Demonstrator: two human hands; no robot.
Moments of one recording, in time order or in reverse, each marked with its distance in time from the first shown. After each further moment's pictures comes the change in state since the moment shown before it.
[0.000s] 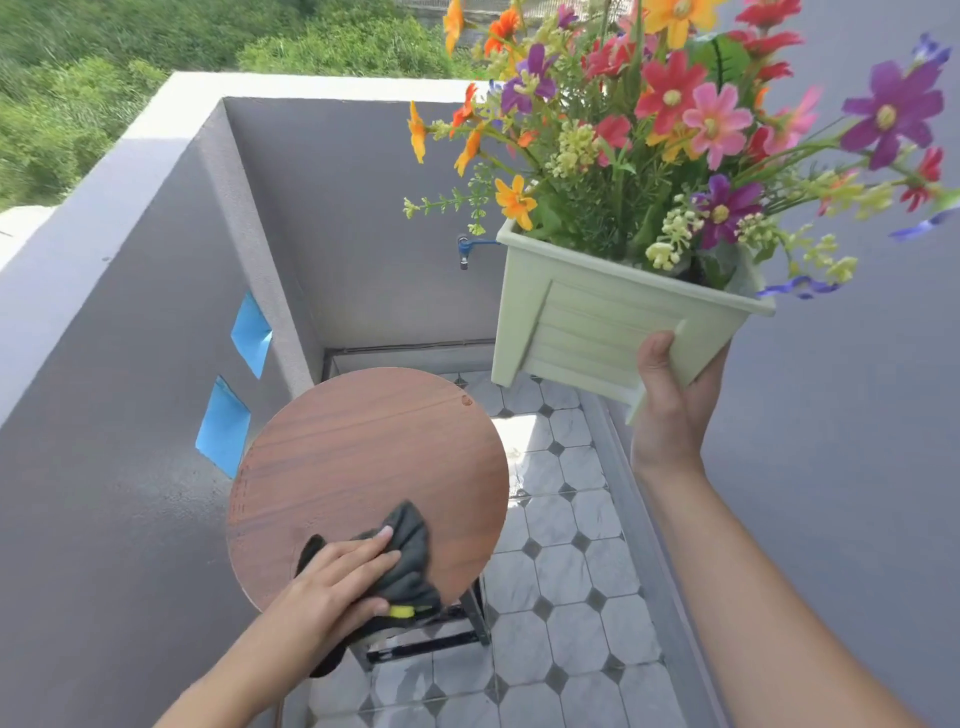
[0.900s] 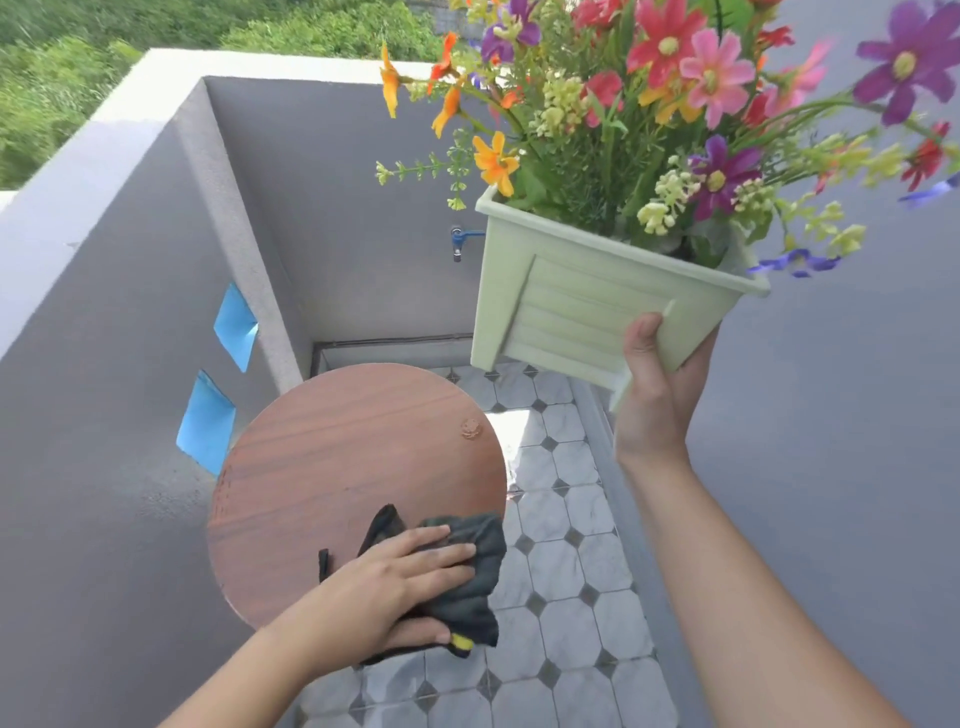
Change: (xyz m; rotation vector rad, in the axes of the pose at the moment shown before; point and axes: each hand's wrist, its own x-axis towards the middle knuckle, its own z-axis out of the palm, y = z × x) left_hand 0.037 0.017 0.007 0.171 -0.133 0.351; right_hand -0.007 -0.010 0.026 0.008 0.009 -0.005
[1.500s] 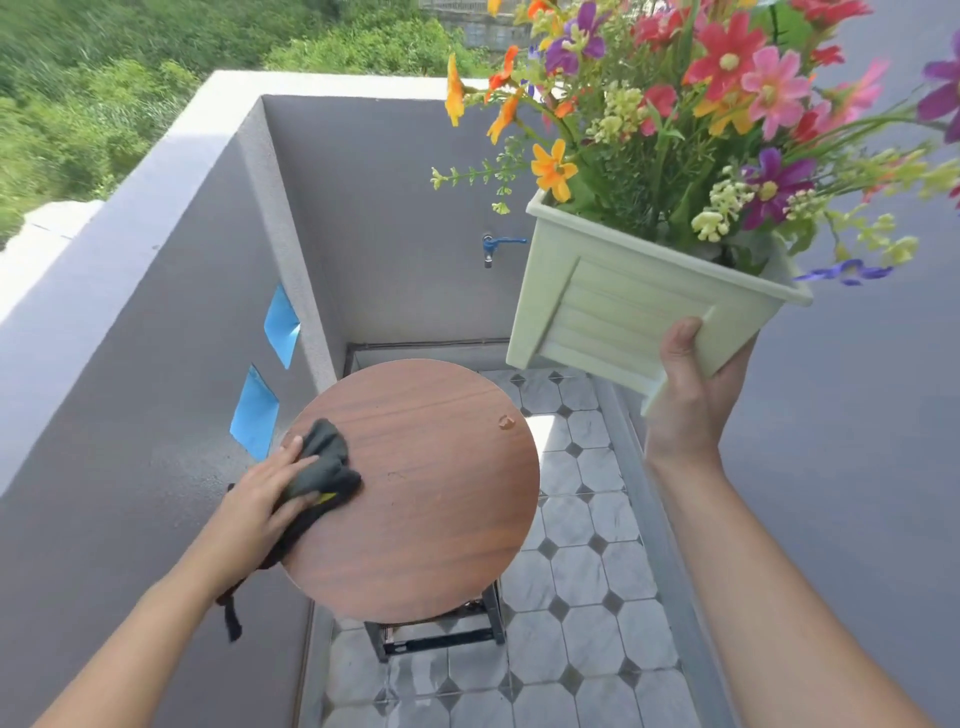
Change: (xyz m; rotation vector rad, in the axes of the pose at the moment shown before) left_hand -0.094 -0.078 -0.038 -0.210 0.274 -0.803; right_hand -0.014 -0.013 -0.002 0.003 0.021 -0.019
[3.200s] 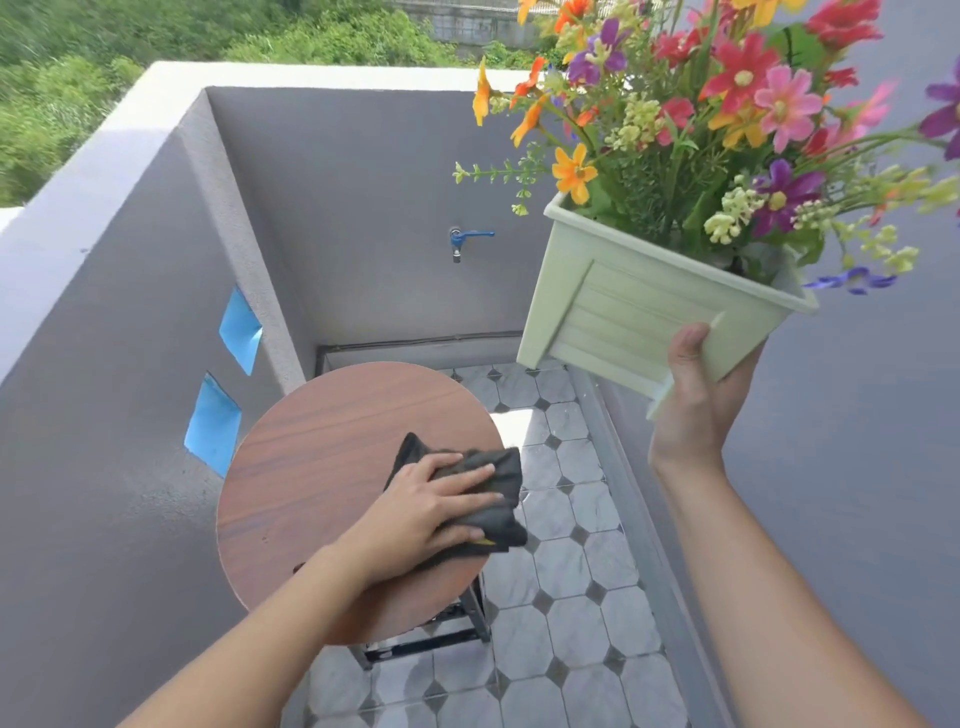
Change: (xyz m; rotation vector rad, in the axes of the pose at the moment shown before) left_hand 0.051 0.130 0.068 0.171 -0.182 0.671; right_hand 0.020 0.005 -0.028 -0.063 0.086 -0.047
